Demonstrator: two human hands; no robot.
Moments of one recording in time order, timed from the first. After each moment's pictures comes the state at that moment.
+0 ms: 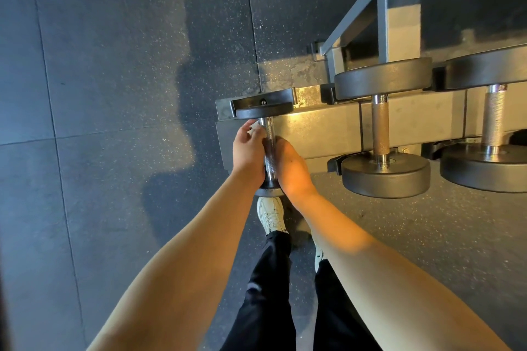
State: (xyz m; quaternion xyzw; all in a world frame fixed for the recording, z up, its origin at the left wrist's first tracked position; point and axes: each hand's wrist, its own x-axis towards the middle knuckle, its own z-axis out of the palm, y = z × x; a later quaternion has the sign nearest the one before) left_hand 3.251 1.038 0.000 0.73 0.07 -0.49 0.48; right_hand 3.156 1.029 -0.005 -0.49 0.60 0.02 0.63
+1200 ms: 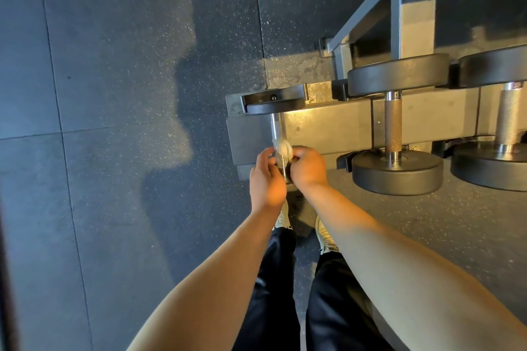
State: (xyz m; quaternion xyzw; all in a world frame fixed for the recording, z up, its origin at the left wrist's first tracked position) left_hand 3.209 1.105 -0.016 0.83 -0.13 -0.44 0.33; right_hand 3.147 1.026 -0.015 -0.59 0.63 0.03 0.50
